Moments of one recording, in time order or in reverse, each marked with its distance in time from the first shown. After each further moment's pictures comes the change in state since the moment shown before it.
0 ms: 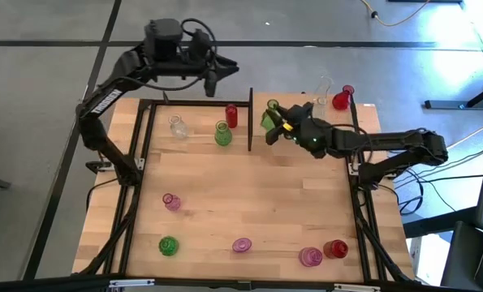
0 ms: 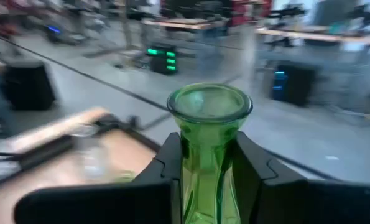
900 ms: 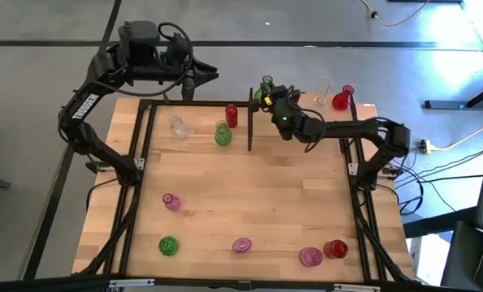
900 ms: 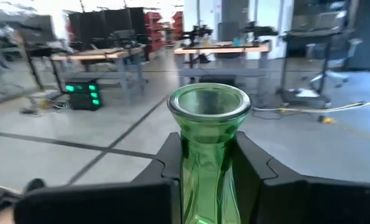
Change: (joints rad) left arm -0.005 -0.114 -0.002 -0.186 -0.017 0.030; right arm -0.211 0.369 0.120 0.386 0.168 -0.019
